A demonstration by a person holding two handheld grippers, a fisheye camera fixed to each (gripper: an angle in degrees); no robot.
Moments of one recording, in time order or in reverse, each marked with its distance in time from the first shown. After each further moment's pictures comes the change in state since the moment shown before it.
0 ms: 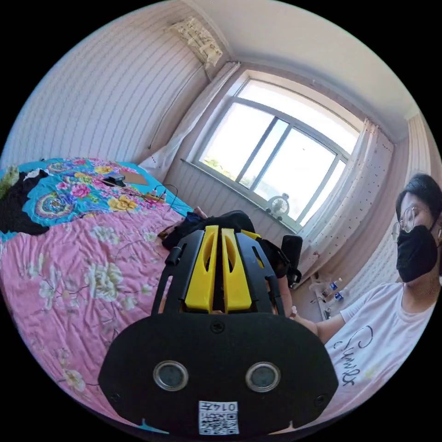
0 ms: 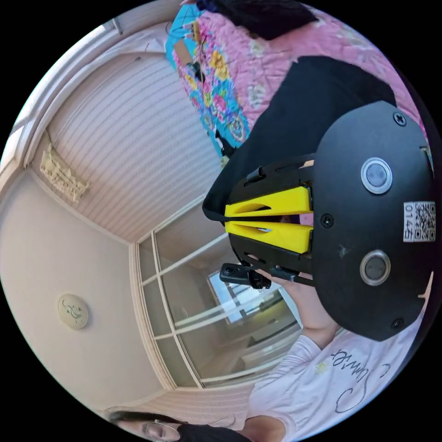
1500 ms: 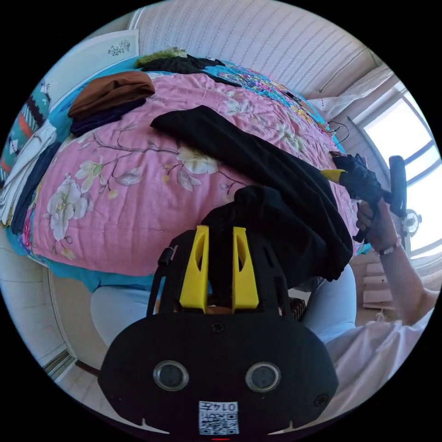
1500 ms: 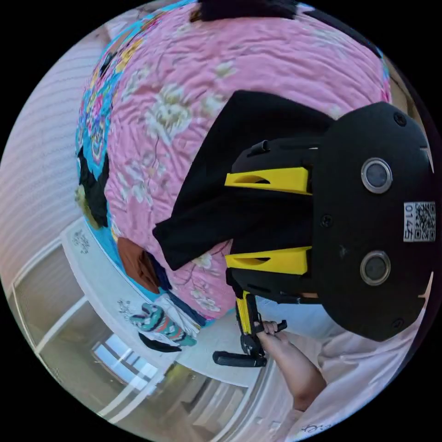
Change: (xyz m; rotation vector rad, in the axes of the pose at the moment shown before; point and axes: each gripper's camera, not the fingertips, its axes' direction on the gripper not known) left arm -0.135 0.380 -0.309 -0.461 -0.662 -0.629; right arm 0.092 0.121 0.389 -1.019 0.391 0.066
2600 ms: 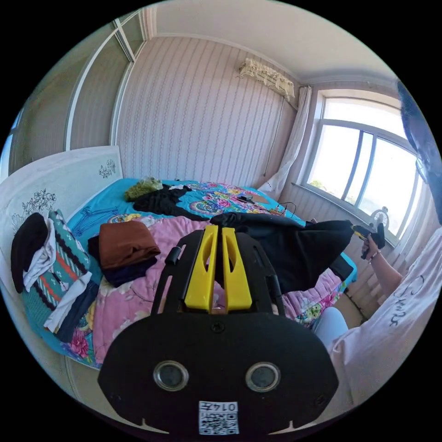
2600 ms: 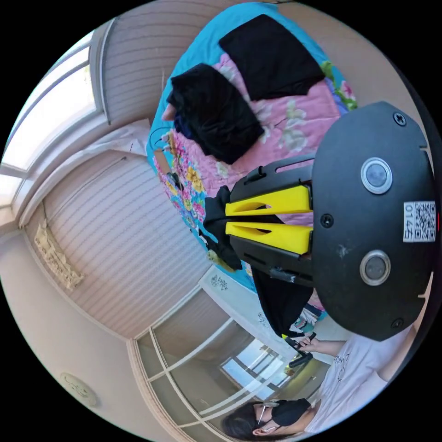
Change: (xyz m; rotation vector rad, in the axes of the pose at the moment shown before) left arm -0.145 0.045 -0.279 0.644 0.065 0.288; right arm 0.162 0.169 -0.312 0.779 0.083 0.548
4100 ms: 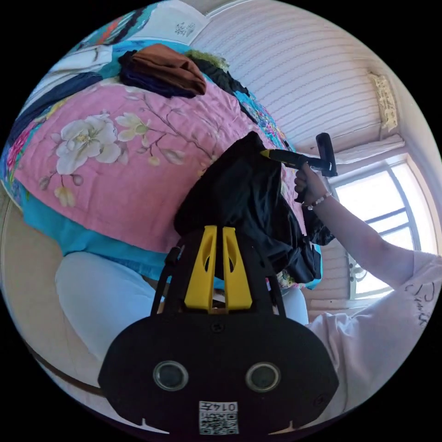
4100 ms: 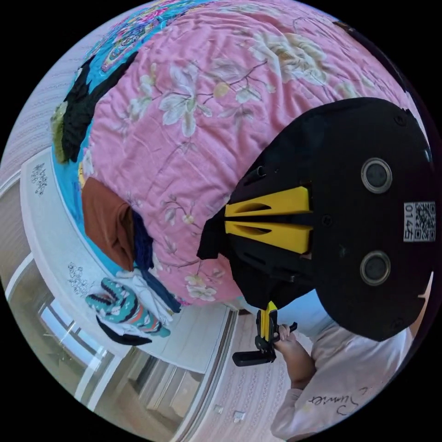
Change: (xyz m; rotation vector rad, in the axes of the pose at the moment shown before) left arm -0.143 0.194 0.042 -0.404 0.145 -0.600; right arm -0.399 0.133 0.569 -0.994 -0.313 -0.731
